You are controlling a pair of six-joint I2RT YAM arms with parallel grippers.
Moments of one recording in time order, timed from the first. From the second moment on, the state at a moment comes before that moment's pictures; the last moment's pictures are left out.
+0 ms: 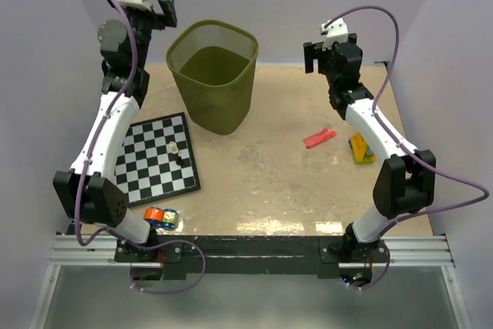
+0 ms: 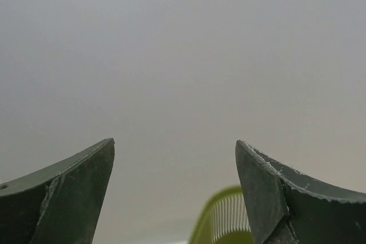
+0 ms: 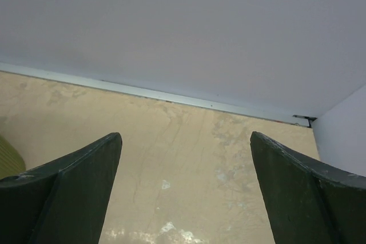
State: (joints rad) left arm -0.11 1.58 1.66 0.37 -0.01 0.02; right arm 0.22 1.64 1.40 0.14 0.18 -0.14
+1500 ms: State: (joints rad) left arm -0.28 1.01 0.72 -0.20 0.43 0.54; right arm 0.10 1.86 1.39 -0.67 -0.20 -1.28
